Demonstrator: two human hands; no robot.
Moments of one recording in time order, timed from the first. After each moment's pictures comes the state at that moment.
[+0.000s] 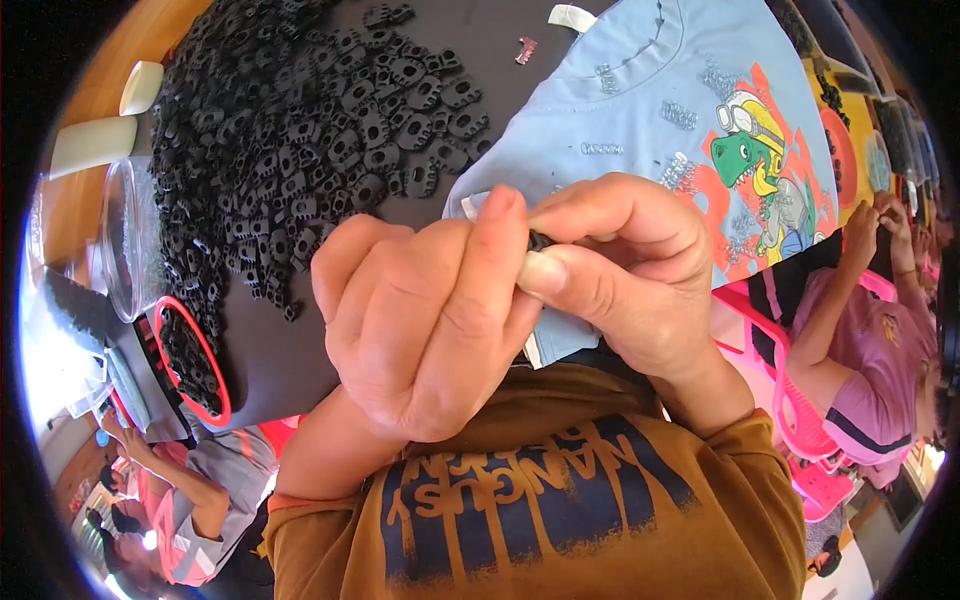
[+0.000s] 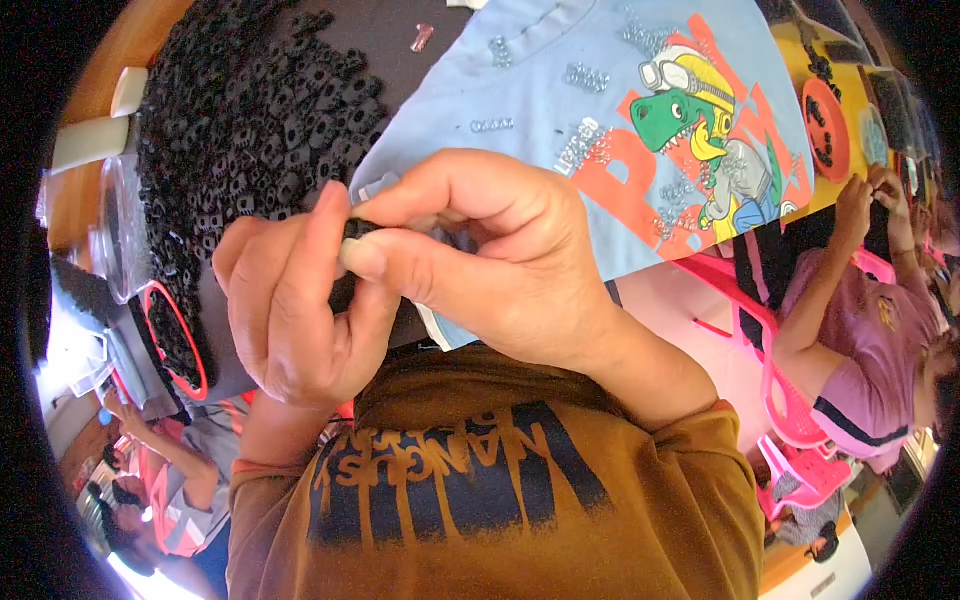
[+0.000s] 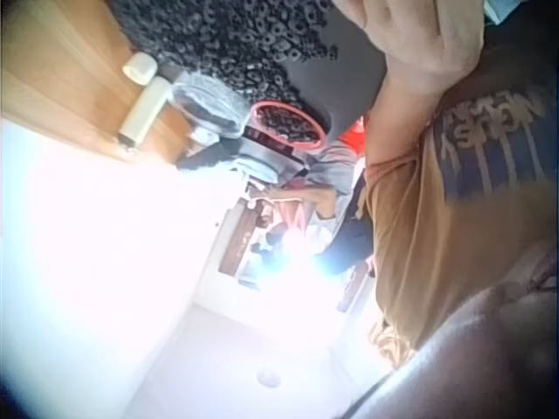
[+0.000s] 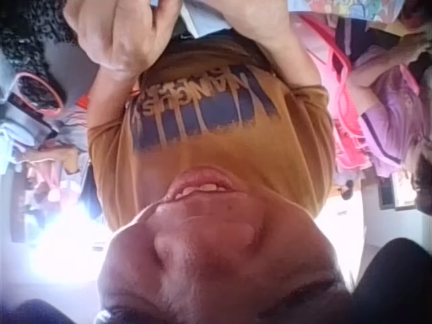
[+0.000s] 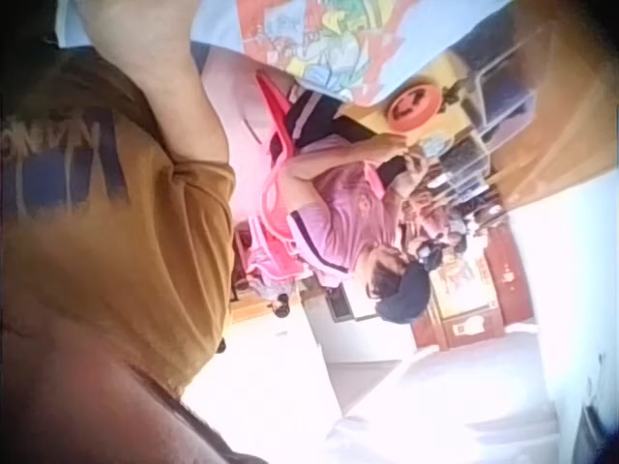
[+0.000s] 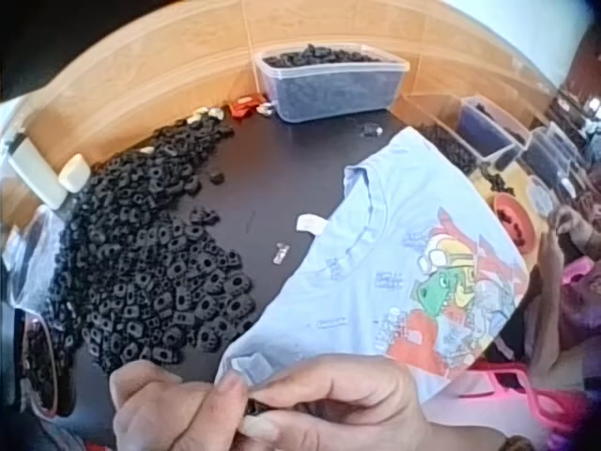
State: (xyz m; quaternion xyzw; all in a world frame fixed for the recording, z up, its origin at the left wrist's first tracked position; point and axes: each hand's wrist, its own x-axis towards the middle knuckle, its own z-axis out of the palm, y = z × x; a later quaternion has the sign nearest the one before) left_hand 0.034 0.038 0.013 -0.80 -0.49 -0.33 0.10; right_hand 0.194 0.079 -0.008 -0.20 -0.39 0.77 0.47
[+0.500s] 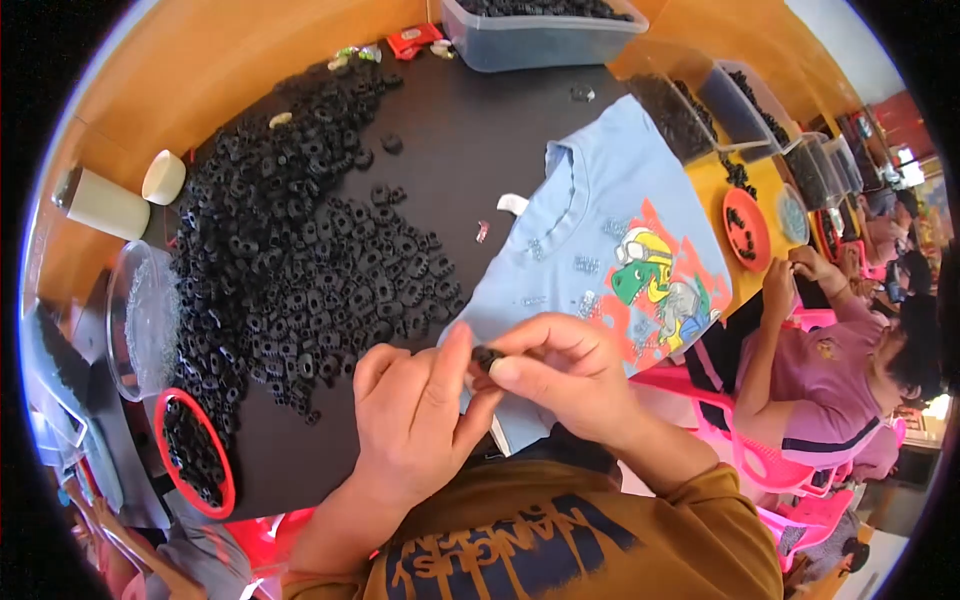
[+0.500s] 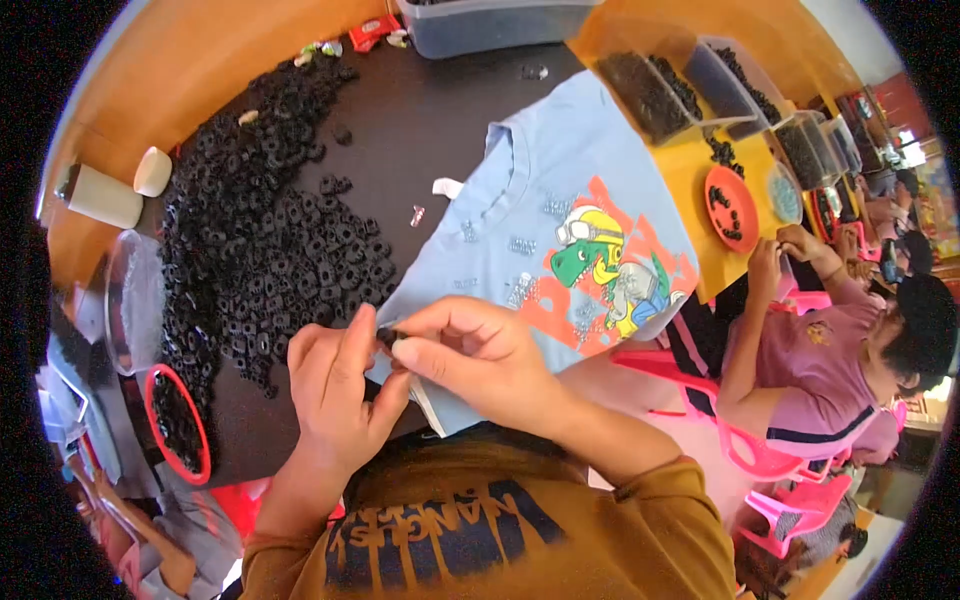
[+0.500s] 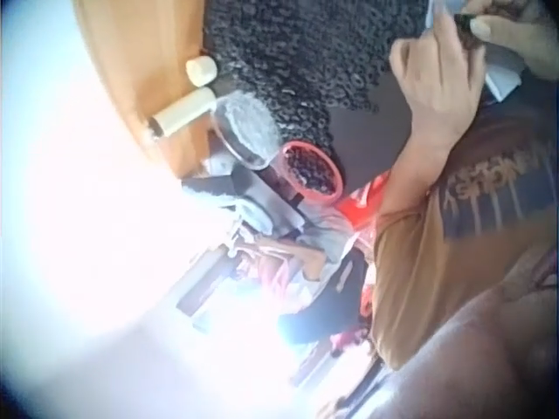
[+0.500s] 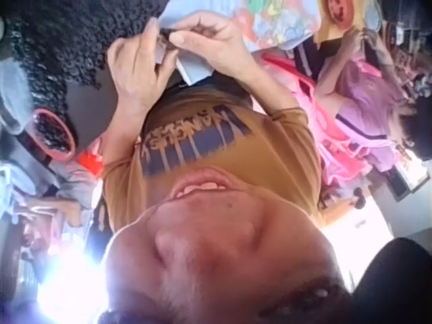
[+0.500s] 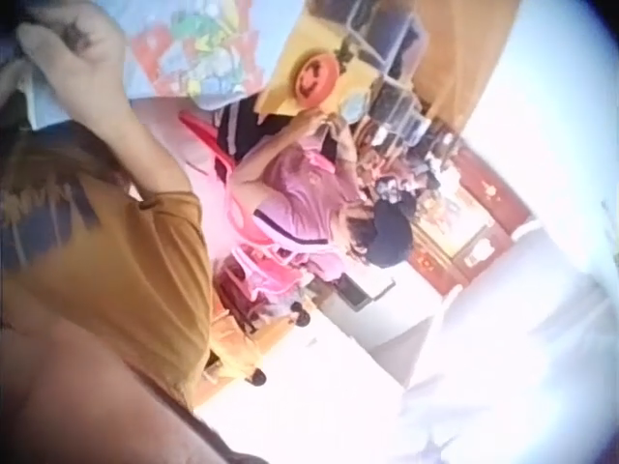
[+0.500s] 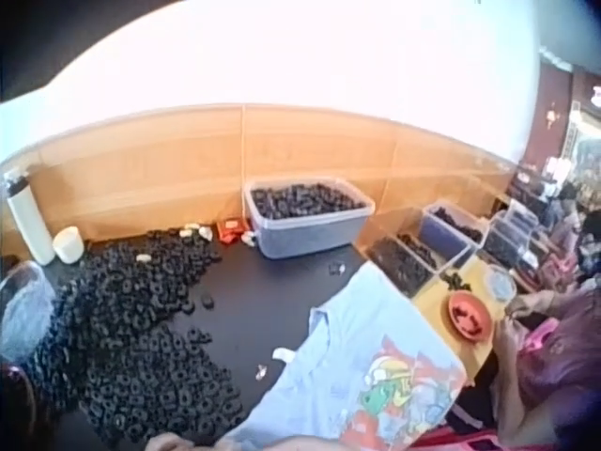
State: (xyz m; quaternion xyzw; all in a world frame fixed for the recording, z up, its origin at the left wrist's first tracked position) left_hand 0.028 0.038 0.029 -0.78 -0.51 -0.37 0.02; right_hand 0.200 0.082 0.024 -0.26 -0.41 0.78 0.40
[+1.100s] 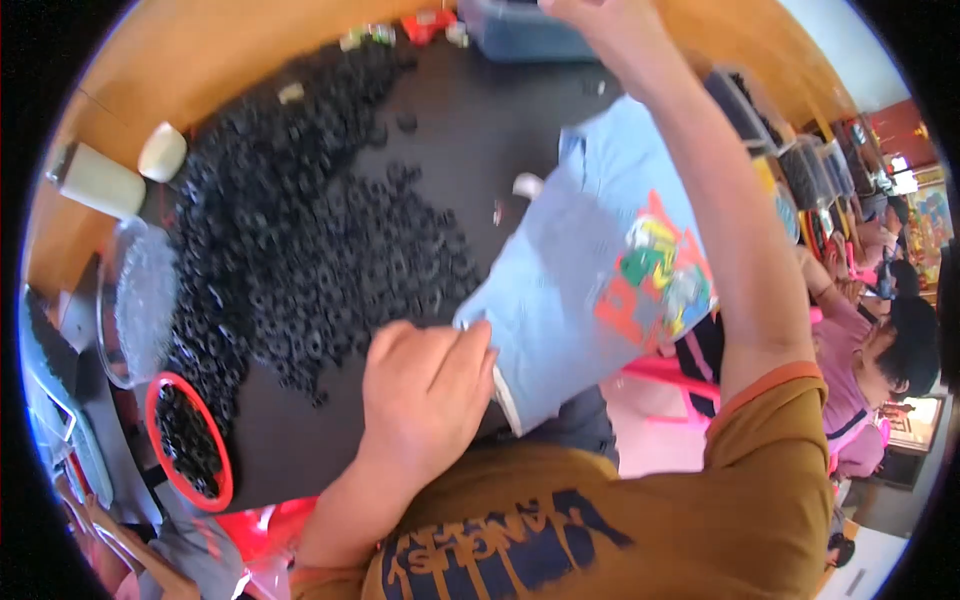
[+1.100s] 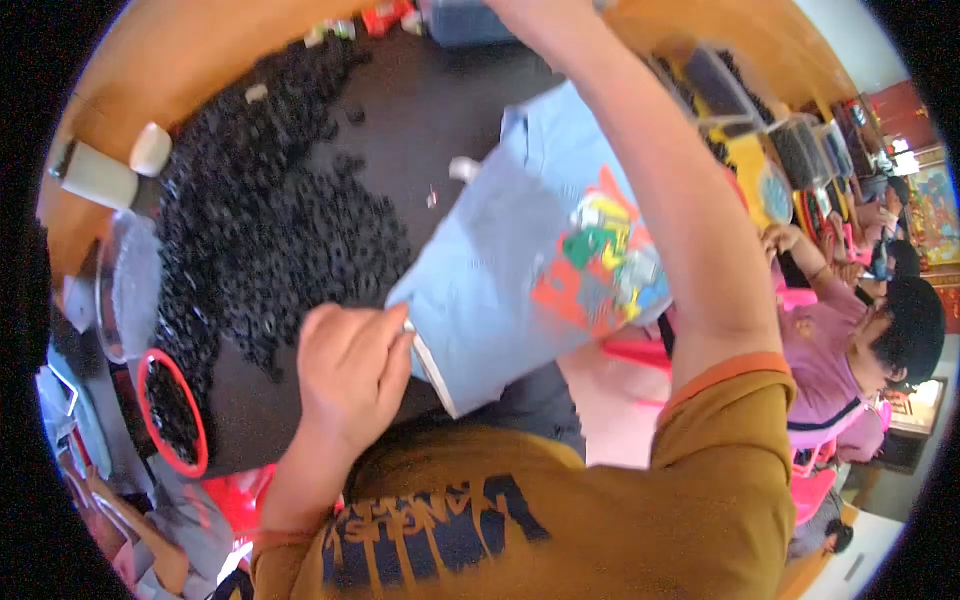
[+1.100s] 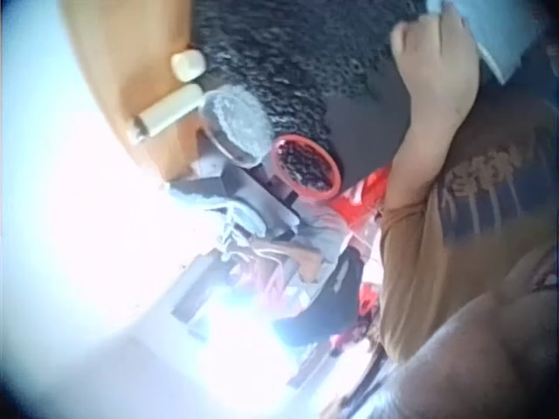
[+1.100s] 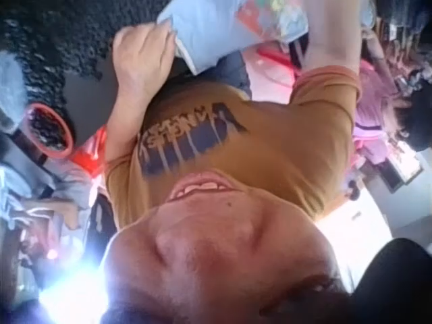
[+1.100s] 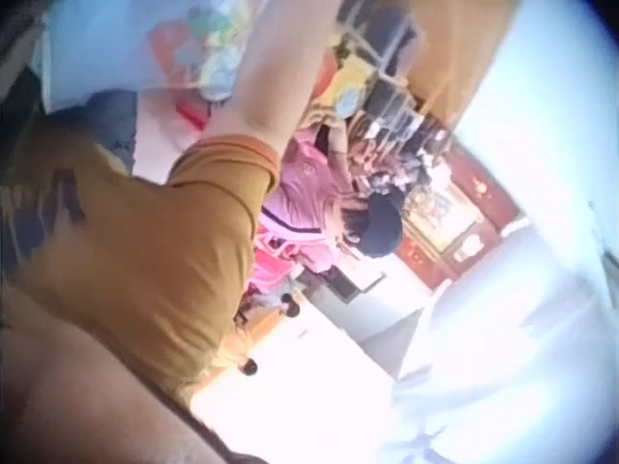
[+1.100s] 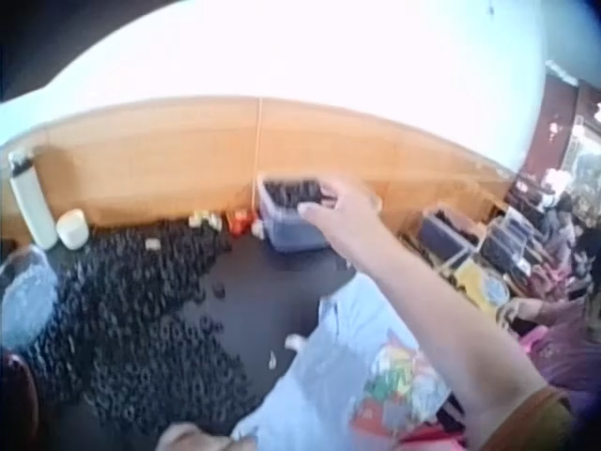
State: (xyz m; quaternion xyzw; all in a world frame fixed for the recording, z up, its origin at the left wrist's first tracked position) left_hand 0.018 0.037 0.027 -0.77 -0.52 -0.37 -0.05; right_hand 0.188 0.312 0.097 -0.21 -0.77 0.36 0.49
